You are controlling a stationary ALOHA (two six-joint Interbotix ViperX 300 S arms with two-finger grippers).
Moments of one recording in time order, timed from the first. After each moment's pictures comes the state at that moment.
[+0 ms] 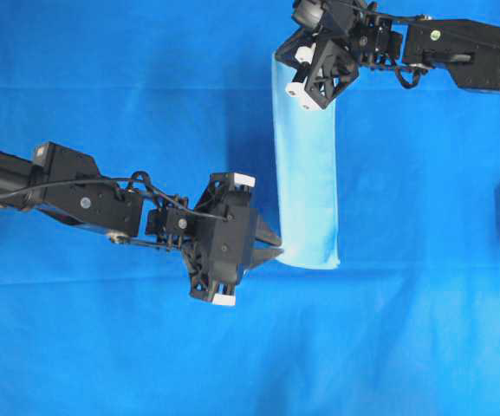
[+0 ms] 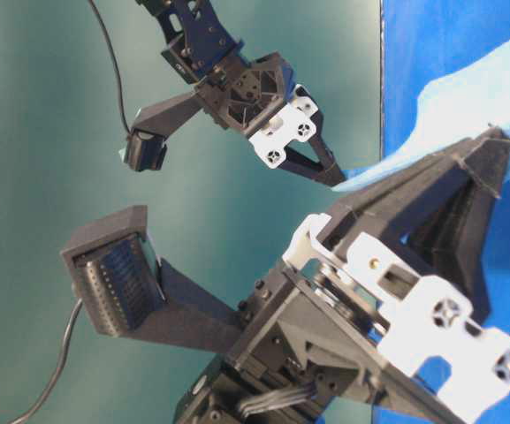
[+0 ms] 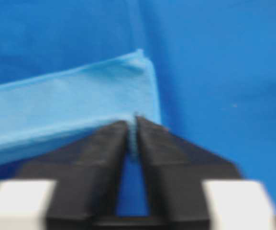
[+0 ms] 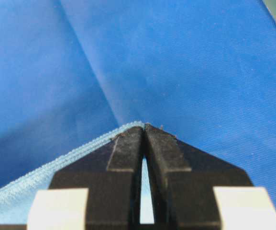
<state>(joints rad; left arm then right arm) -0.14 0.19 0.54 -0.03 -0.14 0.14 -0.46 0.06 0.57 -0.44 0.03 0.48</state>
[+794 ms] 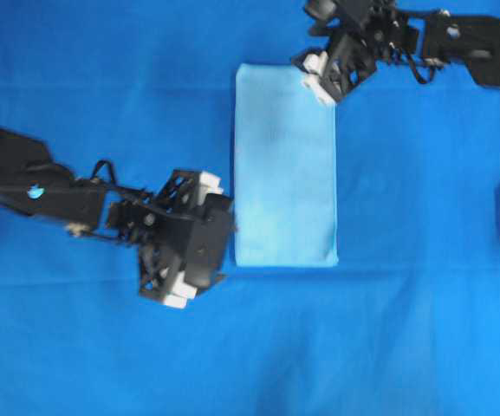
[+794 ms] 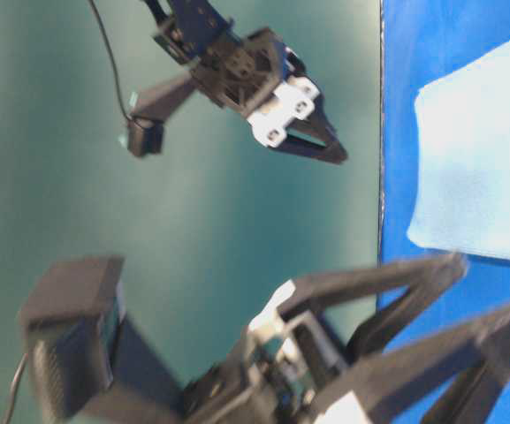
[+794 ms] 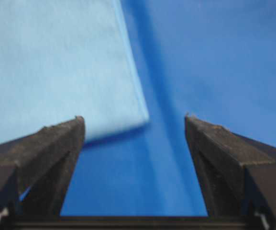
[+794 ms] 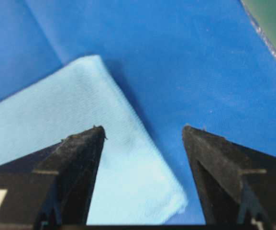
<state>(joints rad) -0.14 -0.01 0.61 -0.03 0.21 0.15 -0.46 -0.04 0.64 -0.44 0.13 0.49</state>
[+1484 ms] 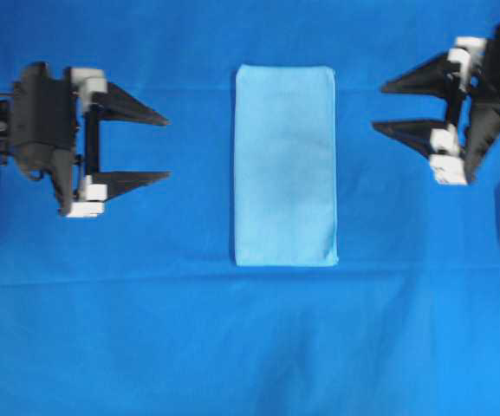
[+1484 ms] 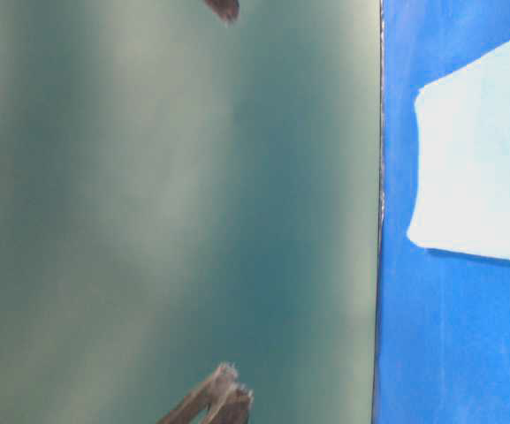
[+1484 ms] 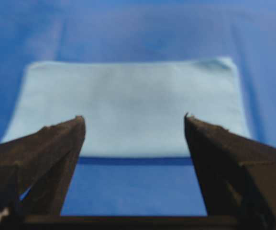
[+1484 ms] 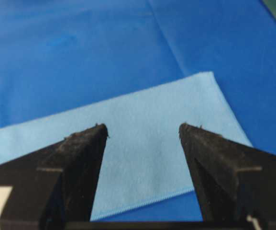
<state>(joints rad) 0.10 -0.51 1.01 -0.03 -0.20 0.14 -0.27 -0.71 1.08 -0.42 -0.04 0.50</state>
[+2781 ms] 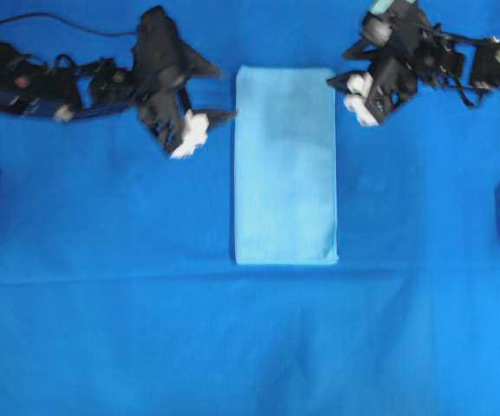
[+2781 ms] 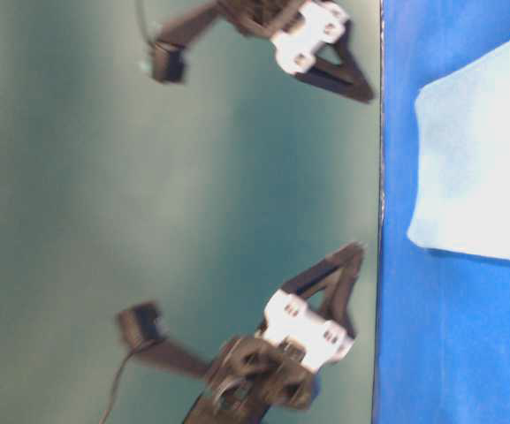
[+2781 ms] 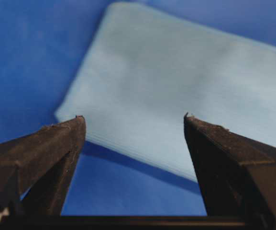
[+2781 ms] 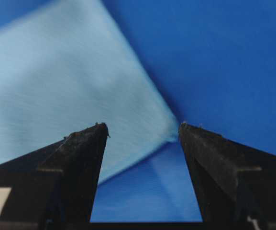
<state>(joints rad) 0.34 0.07 0.71 -0.03 -0.28 0.03 -0.54 -0.05 0.83 -0.44 -0.04 0.48</state>
